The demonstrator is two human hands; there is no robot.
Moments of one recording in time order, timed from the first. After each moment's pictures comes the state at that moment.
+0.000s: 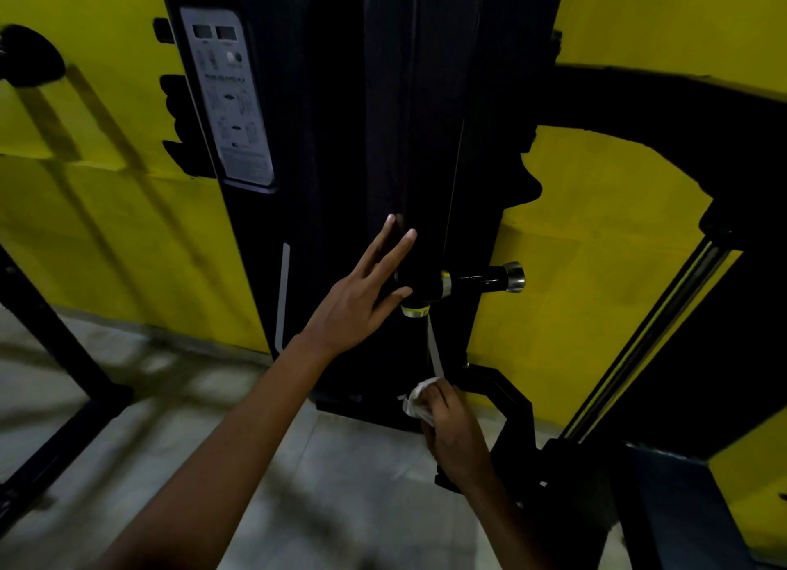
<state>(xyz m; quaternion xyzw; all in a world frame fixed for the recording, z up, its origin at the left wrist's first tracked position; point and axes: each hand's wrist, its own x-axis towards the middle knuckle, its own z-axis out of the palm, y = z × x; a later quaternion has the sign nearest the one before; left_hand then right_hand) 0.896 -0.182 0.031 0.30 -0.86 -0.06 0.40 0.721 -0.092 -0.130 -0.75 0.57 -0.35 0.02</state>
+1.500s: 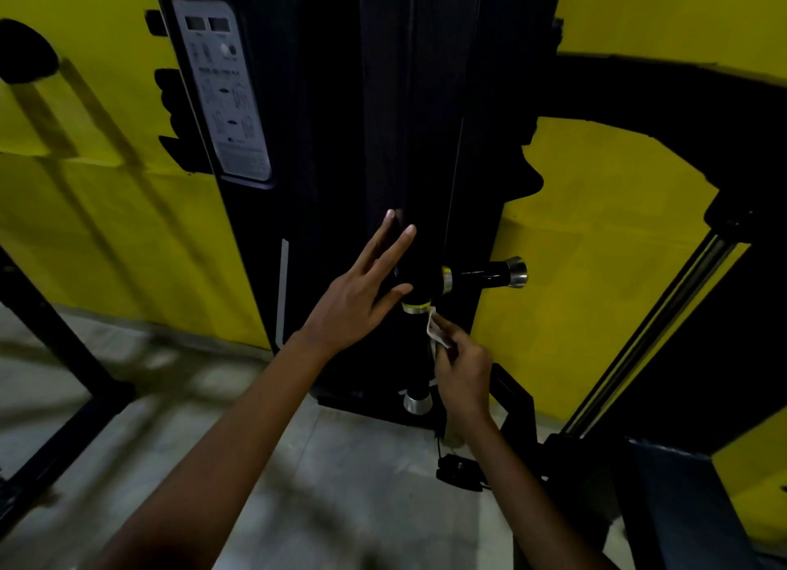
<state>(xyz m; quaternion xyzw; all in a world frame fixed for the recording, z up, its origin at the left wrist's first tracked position) 0.895 -0.183 0.030 0.31 -0.86 -0.06 0.39 0.736 -0.115 -0.043 -0.54 0.63 -0.53 0.17</state>
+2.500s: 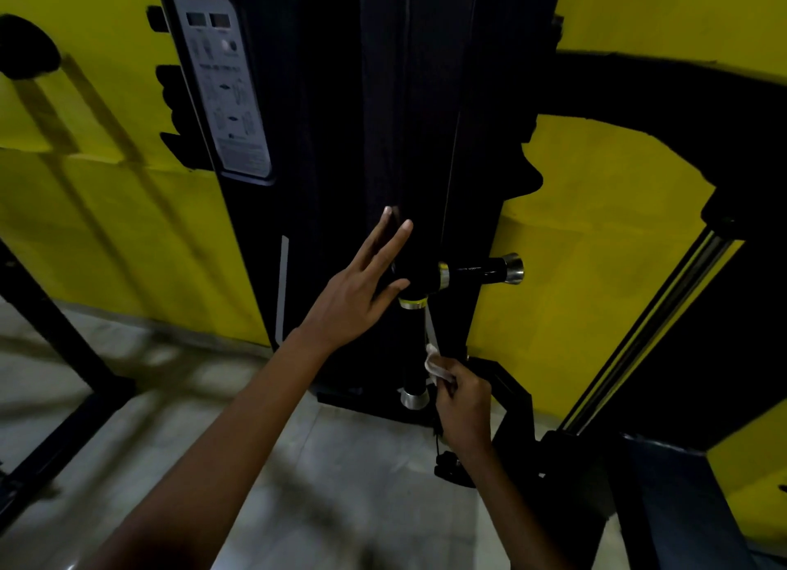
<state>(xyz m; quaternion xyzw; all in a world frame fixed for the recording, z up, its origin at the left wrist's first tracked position) 0.893 -0.180 0.028 0.31 -0.86 -0.05 0.40 0.731 -0.093 -0.084 -0.54 0.66 -0.50 0.17</state>
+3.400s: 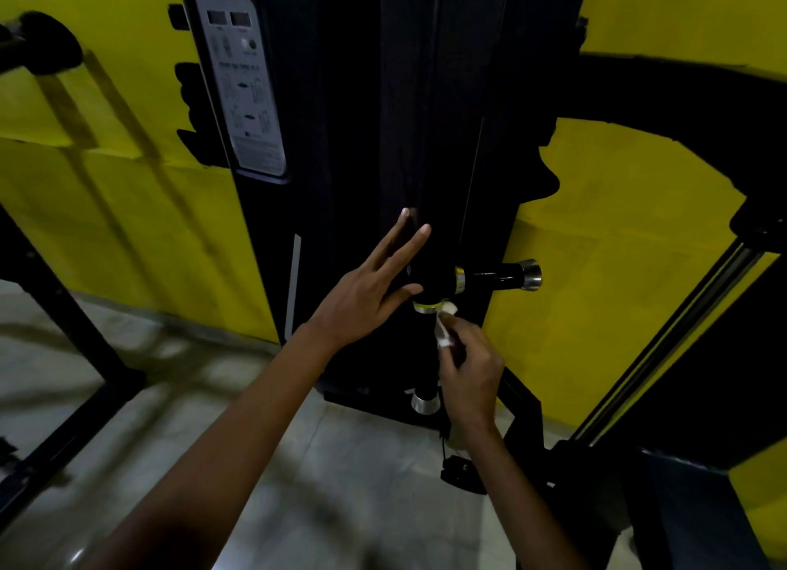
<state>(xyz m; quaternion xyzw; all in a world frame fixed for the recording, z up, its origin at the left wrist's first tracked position) 0.900 -0.185 0.032 0.30 -0.87 -0.07 0.38 0.748 -0.112 -0.036 -0.56 0.60 -0.57 0.04</state>
